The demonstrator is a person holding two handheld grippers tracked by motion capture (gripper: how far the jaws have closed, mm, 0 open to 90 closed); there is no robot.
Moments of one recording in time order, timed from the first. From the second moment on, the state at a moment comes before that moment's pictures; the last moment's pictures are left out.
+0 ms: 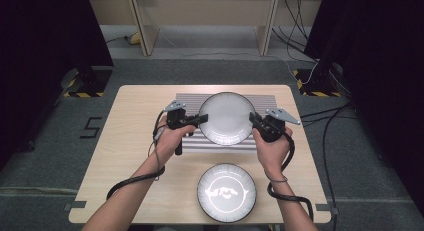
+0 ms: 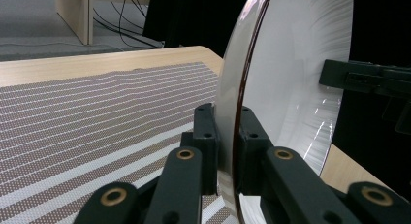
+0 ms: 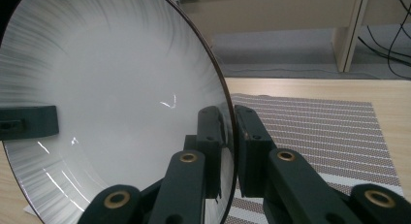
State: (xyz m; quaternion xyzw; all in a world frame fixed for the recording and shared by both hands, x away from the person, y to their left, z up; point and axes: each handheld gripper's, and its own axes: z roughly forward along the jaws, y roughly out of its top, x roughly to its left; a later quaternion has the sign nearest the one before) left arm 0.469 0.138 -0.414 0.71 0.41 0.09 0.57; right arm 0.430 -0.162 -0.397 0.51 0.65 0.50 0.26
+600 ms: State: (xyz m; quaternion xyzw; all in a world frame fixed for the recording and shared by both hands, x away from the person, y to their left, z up) left arm 0.476 0.138 -0.412 0.70 0.41 0.09 0.58; right arm 0.438 -0.160 -0.397 0.52 0.64 0.50 0.26
